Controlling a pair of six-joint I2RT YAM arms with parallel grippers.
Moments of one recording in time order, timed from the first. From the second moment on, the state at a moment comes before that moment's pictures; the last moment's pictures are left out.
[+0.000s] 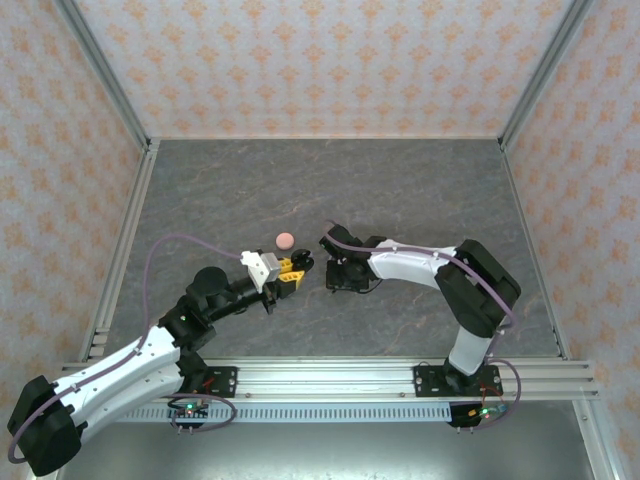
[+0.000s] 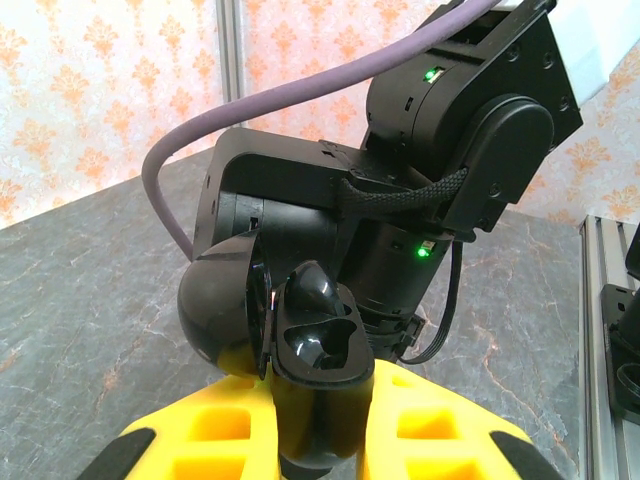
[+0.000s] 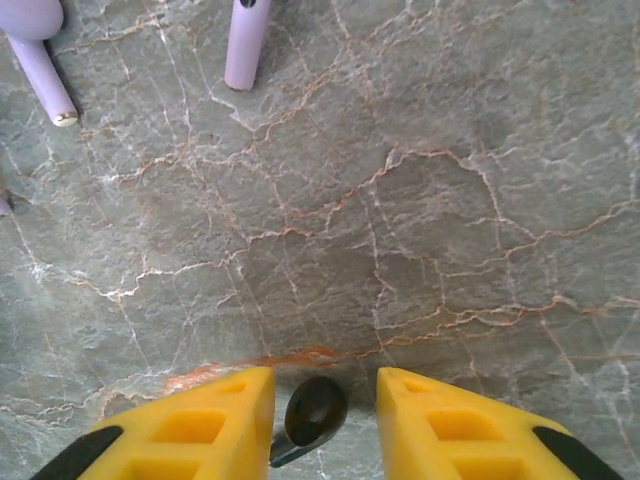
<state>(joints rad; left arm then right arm) -0.69 0.71 0.31 0.30 0.29 -0.01 0.81 1.75 1.02 -0.51 -0.04 0.80</state>
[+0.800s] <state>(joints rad) -0.69 0.72 0.31 0.30 0.29 -0.02 0.81 1.41 0.95 -0.48 0.08 0.64</state>
